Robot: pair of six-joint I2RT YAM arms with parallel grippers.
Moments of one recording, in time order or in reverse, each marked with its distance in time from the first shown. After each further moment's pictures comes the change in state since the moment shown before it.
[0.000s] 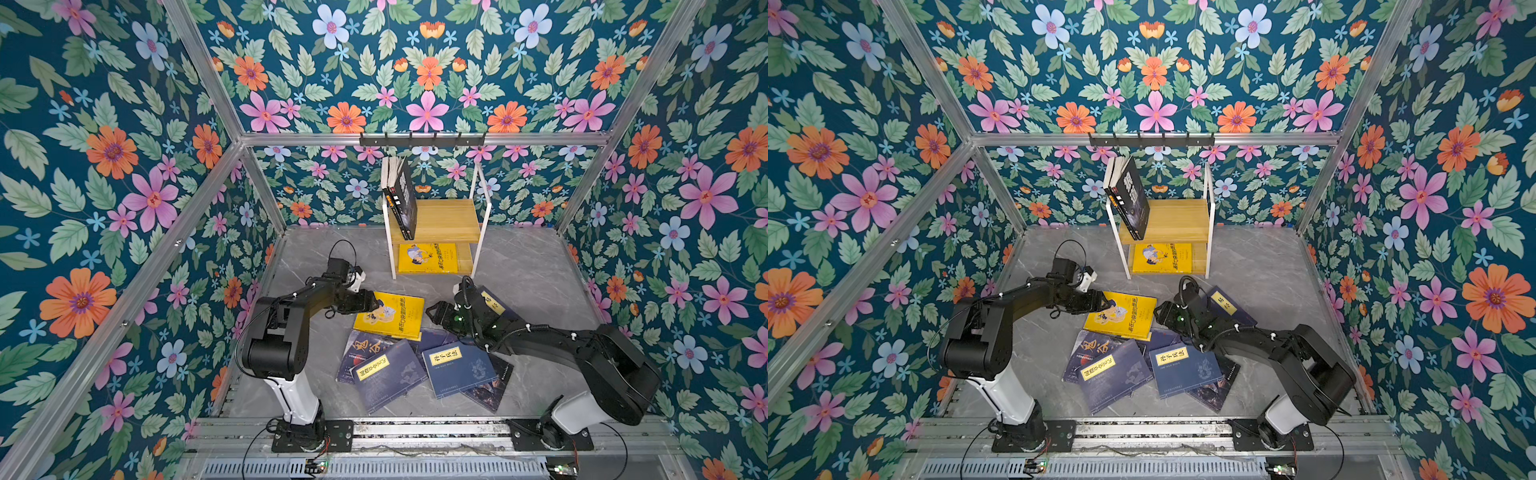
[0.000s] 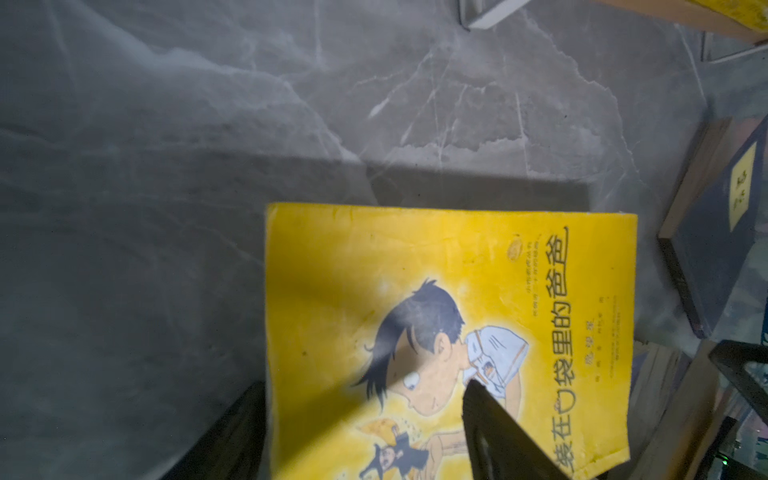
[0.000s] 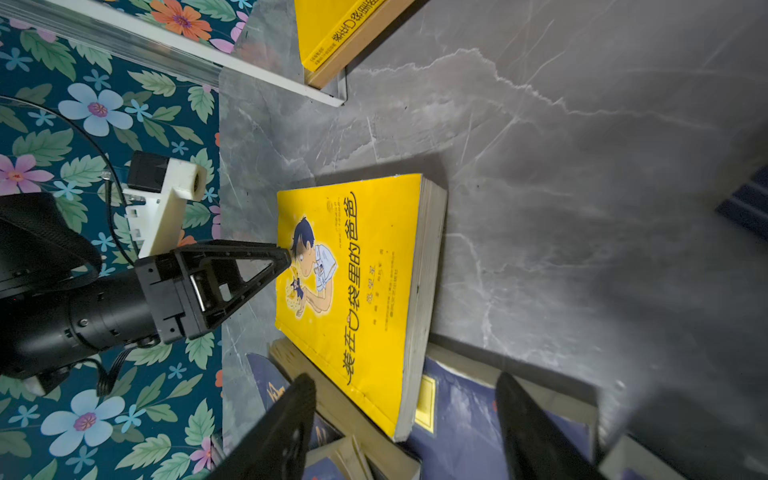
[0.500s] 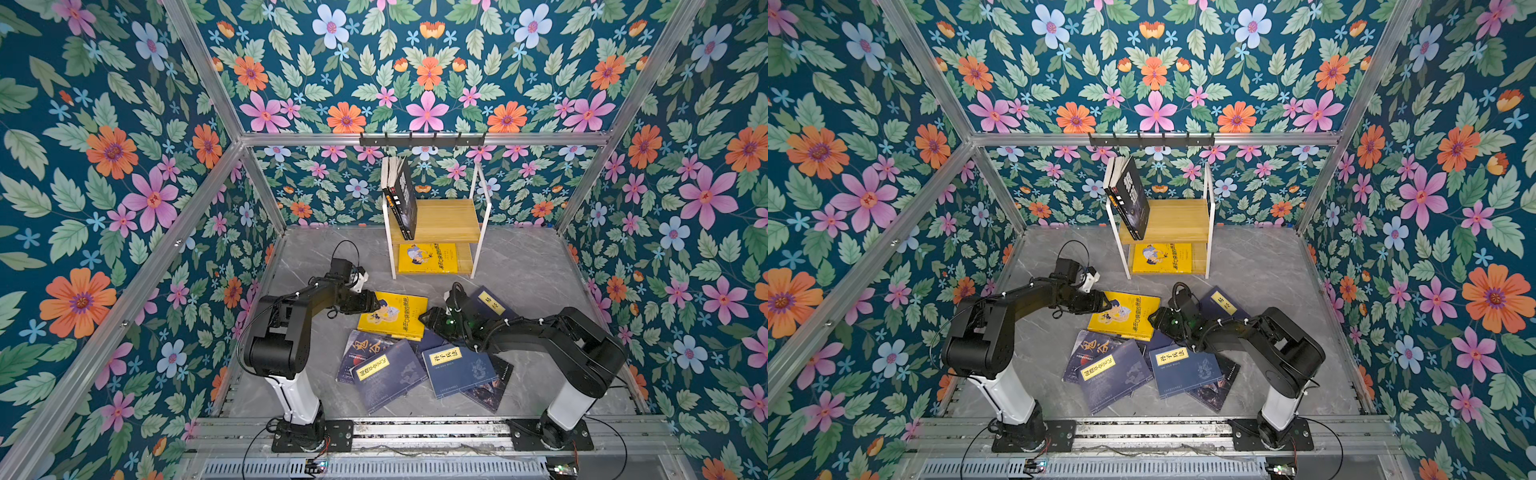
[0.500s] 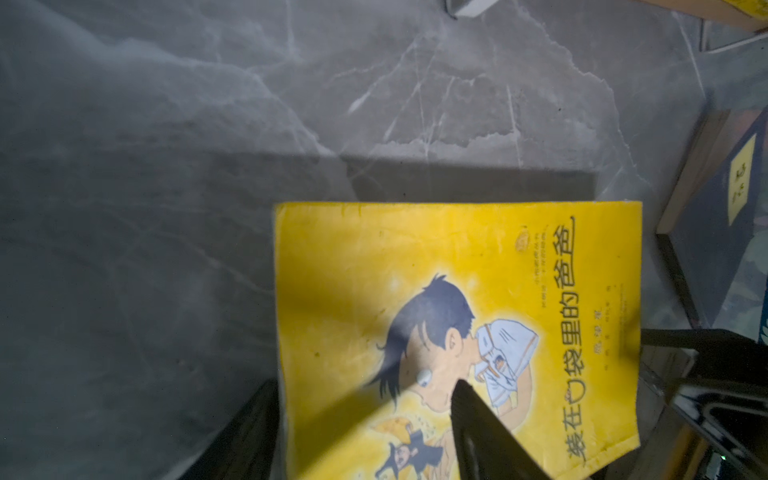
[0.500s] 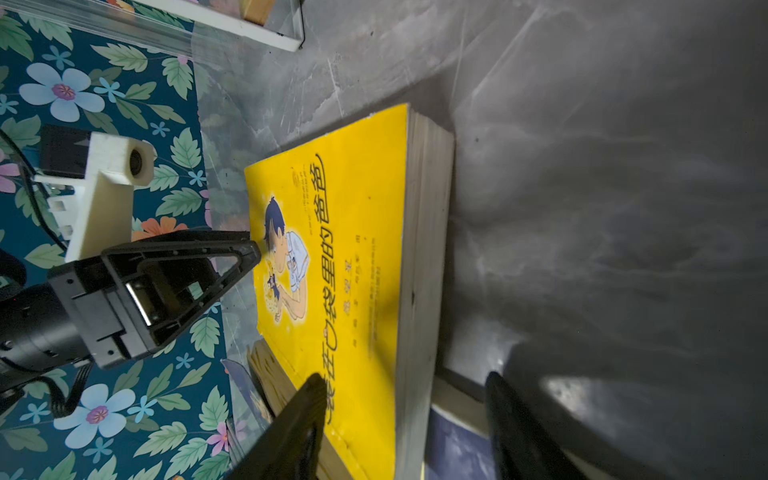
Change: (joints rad) left arm -0.022 0.008 0.002 0.007 0.001 -0.005; right arm 0.001 0.188 0.005 0.170 -0.094 0.071
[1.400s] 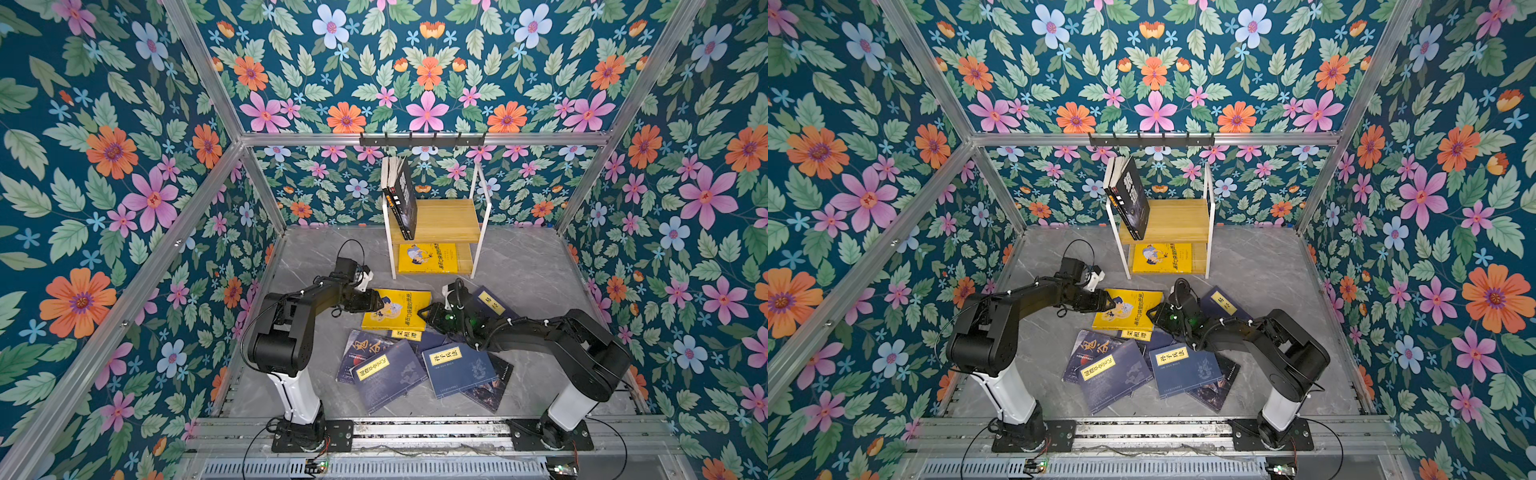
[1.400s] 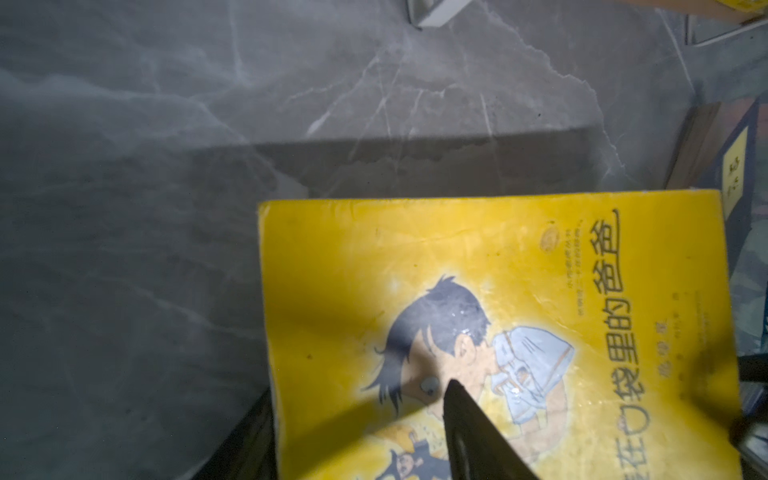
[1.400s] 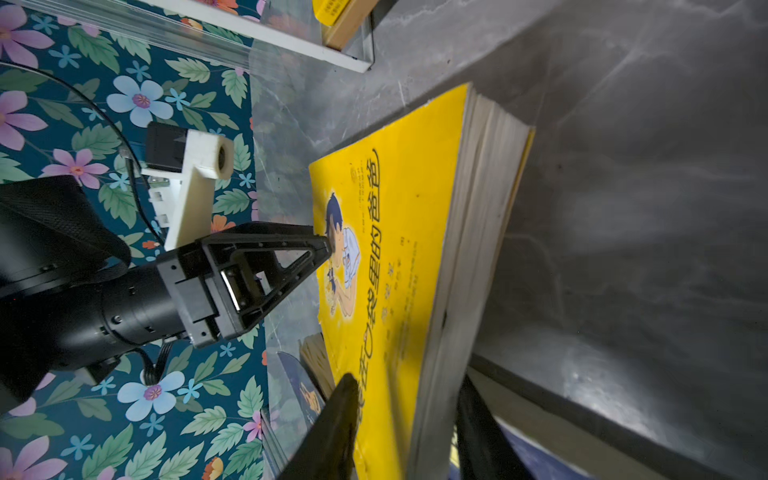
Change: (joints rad) left arm -0.038 0.029 0.015 0.033 0.010 -0.006; right arm 0.000 -0.049 0.014 0.038 -0.024 0.007
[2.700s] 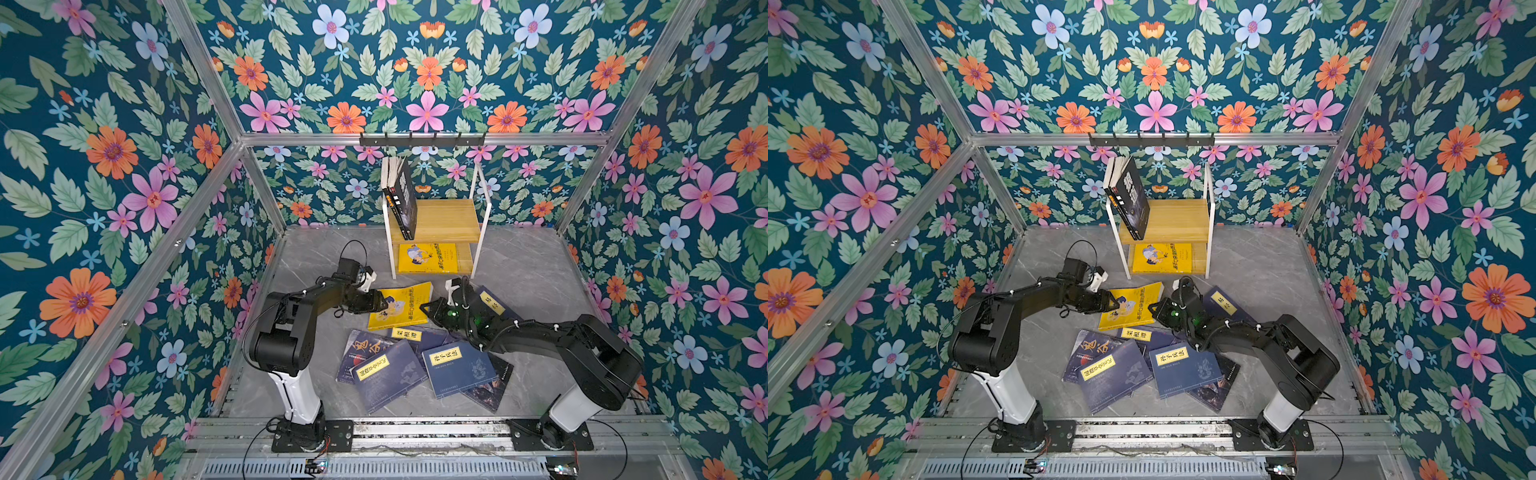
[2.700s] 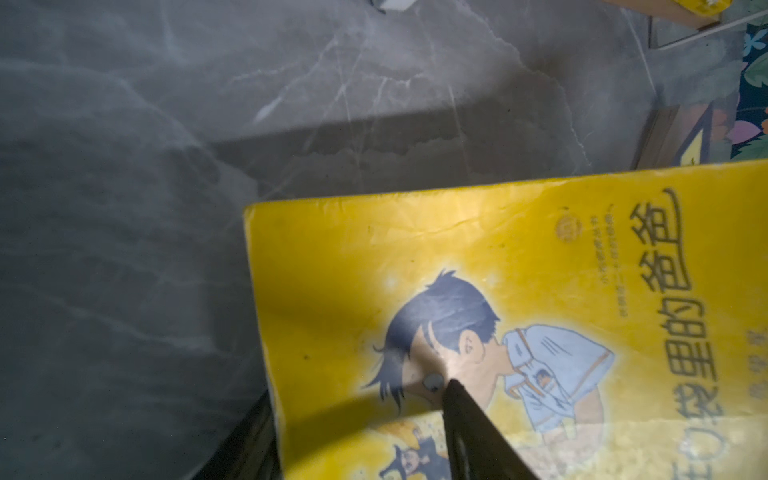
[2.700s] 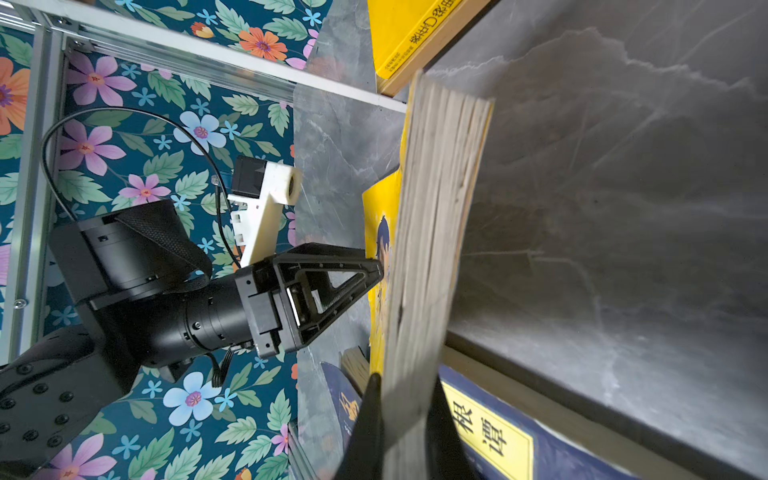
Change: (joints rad) left arm -0.017 -0.003 -0.005 0.004 0.048 -0.040; right arm -0.003 -0.066 -0.020 0.046 0.033 0.024
